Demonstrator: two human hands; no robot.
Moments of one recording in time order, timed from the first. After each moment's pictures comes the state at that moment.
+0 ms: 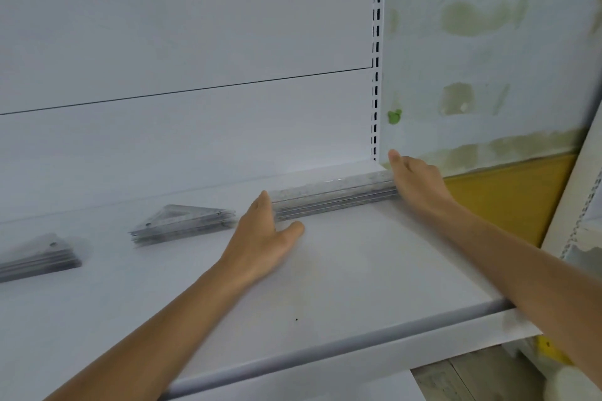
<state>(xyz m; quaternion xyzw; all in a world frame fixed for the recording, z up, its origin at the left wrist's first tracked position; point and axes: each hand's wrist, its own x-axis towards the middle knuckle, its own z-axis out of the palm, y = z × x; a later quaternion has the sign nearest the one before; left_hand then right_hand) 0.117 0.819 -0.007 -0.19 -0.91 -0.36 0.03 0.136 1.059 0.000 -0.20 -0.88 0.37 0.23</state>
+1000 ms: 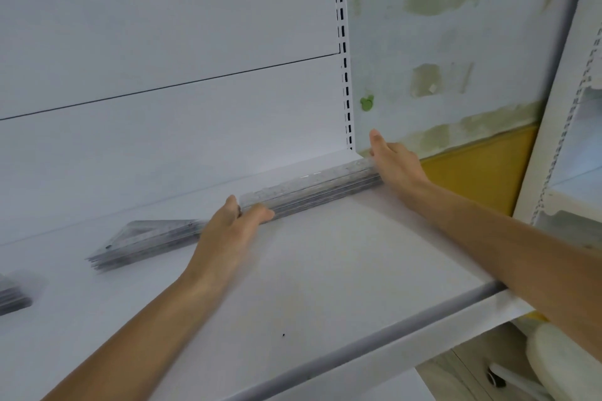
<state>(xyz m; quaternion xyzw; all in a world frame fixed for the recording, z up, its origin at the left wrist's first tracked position) 0.112 0.811 -0.003 -0.15 -0.80 -0.57 -0.07 0.134 1.049 0.010 -0.25 -0.81 0.47 0.26</state>
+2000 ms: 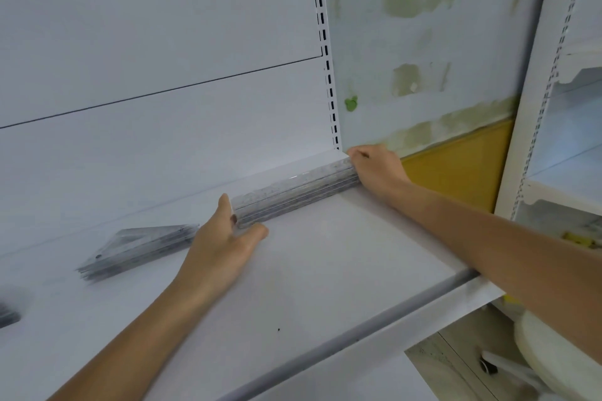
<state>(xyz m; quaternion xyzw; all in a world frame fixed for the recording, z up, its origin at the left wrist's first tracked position) 0.113 0.808 -0.005 -0.24 -0.86 -0.46 -0.01 0.138 1.046 0.002 -0.19 -0.85 0.42 0.25</state>
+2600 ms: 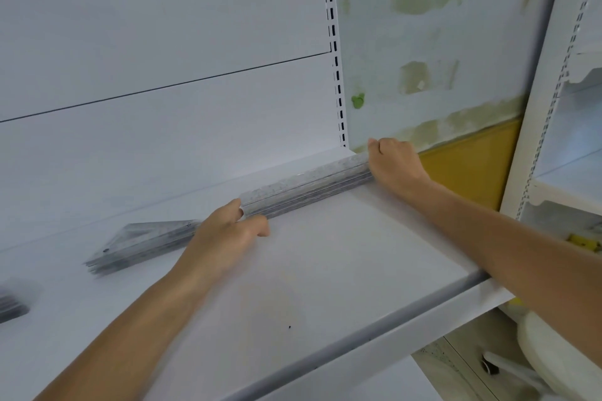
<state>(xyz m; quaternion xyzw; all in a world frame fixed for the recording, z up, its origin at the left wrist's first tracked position) 0.116 0.802 0.013 -0.22 -0.84 -0.49 -0.10 0.130 1.060 0.001 -0.24 -0.89 0.29 0.25</state>
